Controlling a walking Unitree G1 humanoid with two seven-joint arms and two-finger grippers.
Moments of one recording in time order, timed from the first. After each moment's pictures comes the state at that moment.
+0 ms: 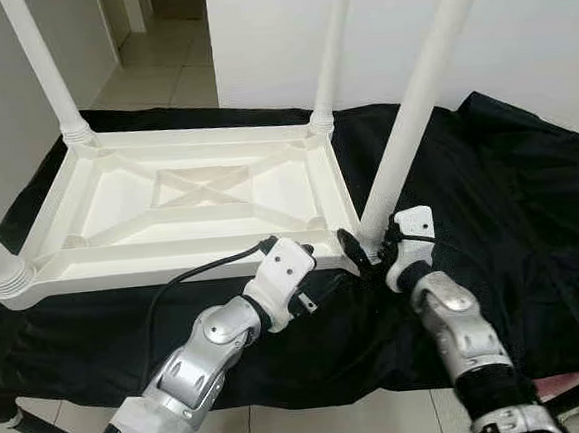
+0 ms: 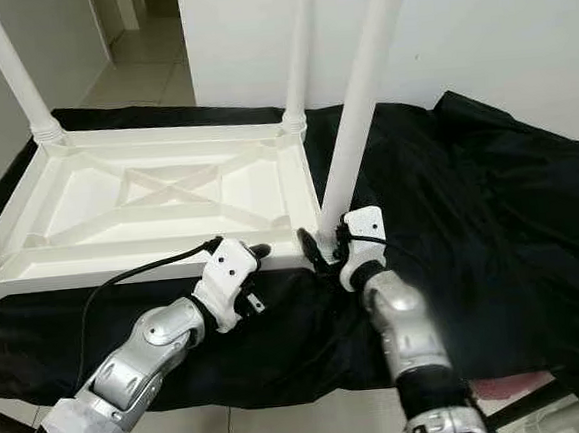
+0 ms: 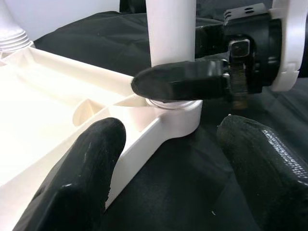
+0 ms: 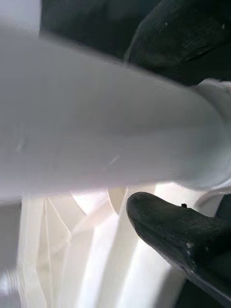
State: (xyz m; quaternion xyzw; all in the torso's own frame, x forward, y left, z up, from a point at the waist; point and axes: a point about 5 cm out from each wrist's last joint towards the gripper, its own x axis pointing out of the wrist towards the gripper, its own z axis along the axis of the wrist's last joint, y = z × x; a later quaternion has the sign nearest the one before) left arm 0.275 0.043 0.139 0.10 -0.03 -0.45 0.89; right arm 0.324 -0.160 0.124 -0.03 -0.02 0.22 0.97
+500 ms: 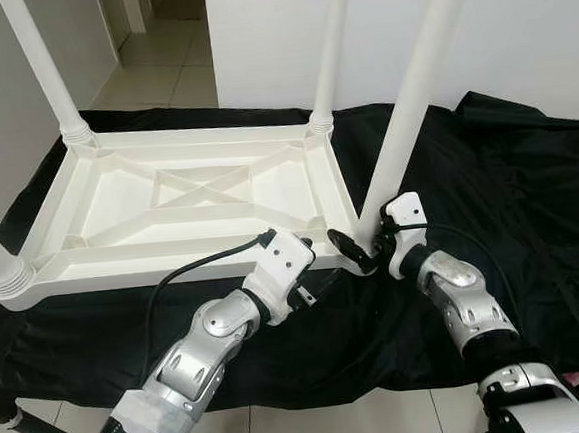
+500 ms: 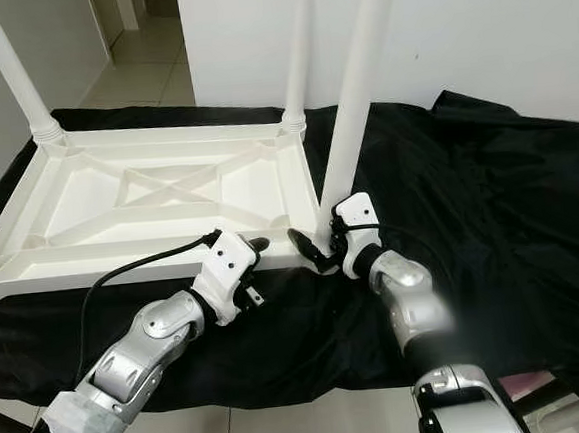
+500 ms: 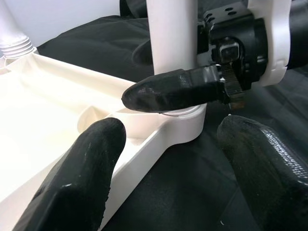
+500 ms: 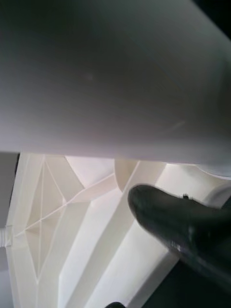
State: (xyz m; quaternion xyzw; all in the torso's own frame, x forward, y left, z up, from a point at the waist) left arm 0.279 0.043 0.142 0.10 -0.03 -0.45 0.89; right arm 0.343 -0.155 0.129 -0.07 -0.01 0.30 0.95
